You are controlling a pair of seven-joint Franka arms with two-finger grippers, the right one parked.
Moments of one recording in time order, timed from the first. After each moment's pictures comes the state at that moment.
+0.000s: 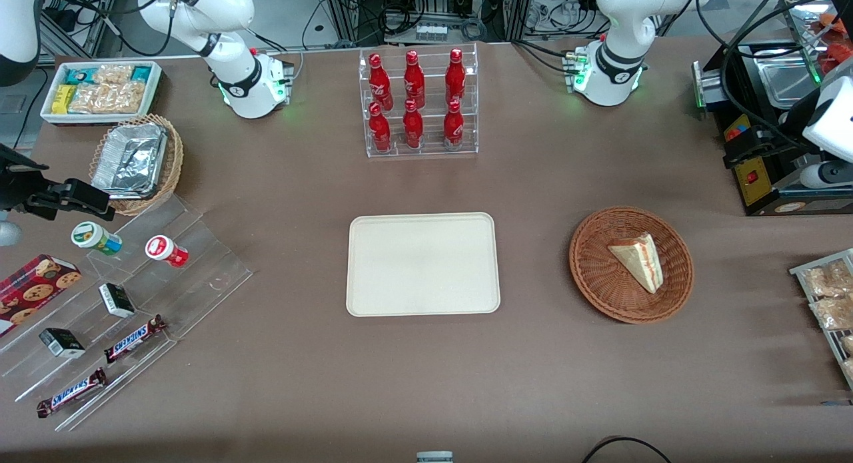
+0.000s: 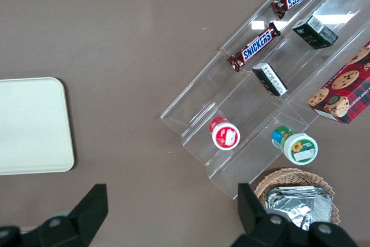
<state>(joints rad) 0.06 -0.01 -0.10 -1.55 0.03 1.43 -0.12</state>
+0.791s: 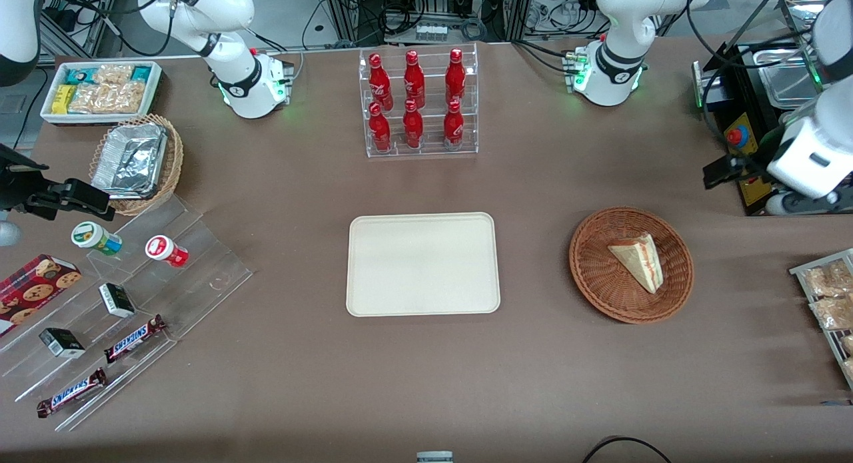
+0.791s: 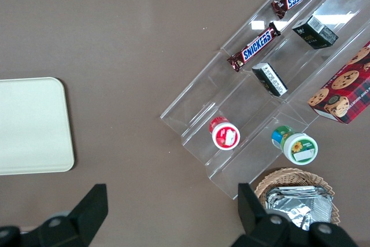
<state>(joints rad) 0.06 0.02 -0.10 -1.71 0.03 1.59 -0.13</state>
